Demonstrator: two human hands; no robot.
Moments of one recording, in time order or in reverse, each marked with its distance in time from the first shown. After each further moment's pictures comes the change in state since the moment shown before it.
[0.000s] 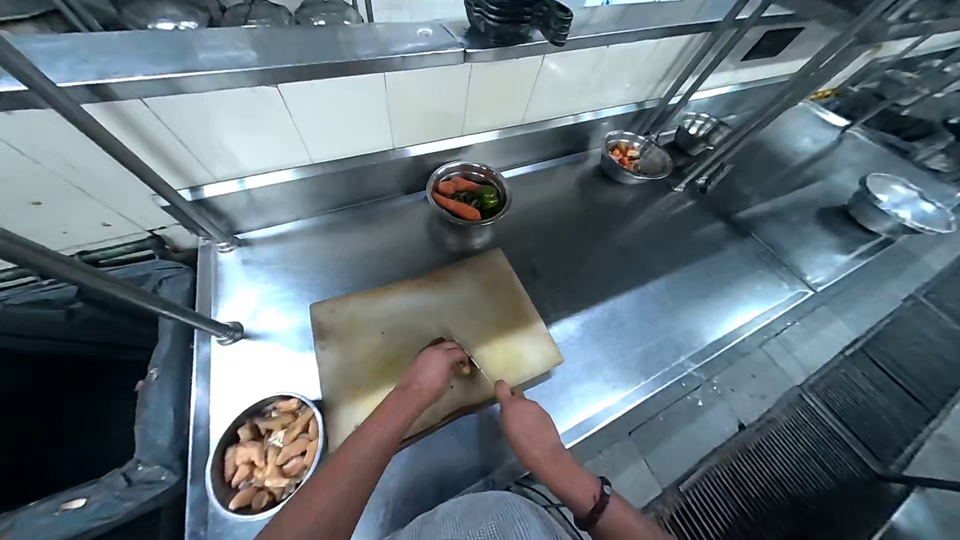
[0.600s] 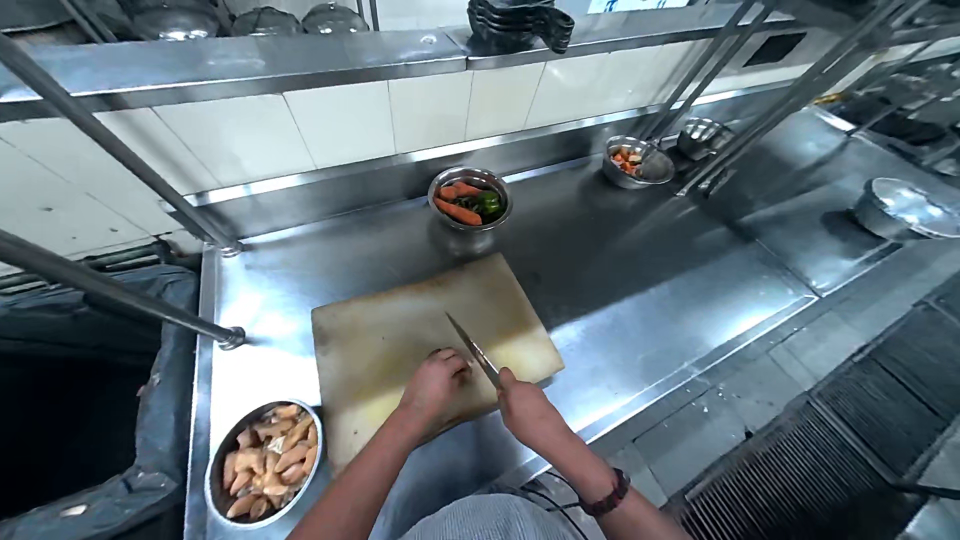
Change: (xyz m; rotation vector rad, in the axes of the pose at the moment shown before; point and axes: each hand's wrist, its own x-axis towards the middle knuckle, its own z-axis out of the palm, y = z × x) left_hand -0.007 0.009 0.011 -0.030 0.099 -0.103; right_hand 0.010 0.004 -0.049 0.192 -0.079 -0.083
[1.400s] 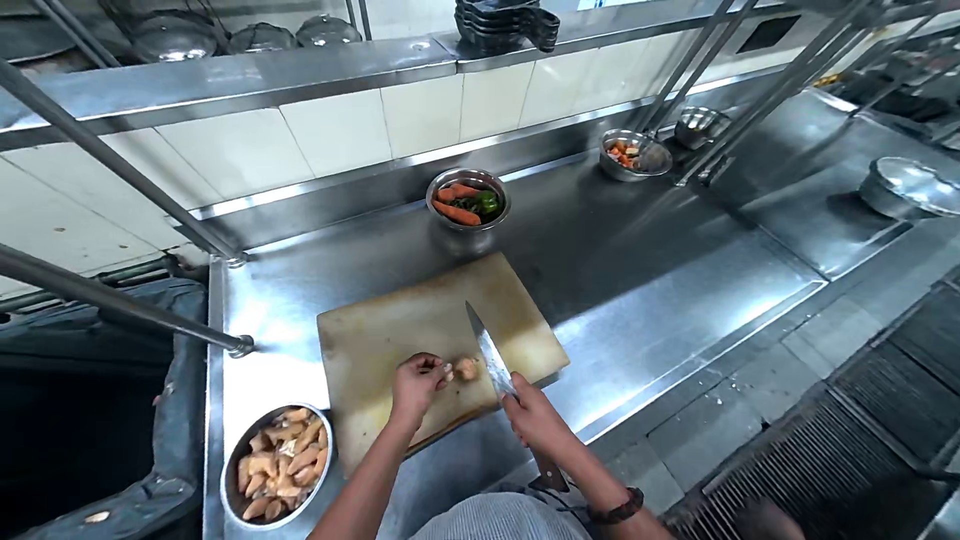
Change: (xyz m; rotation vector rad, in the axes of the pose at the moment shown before) left_hand -0.022 -0.019 0.000 -0.937 0.346 -0.461; right_hand 0.003 0.028 0.038 0.658 0.003 -0.077
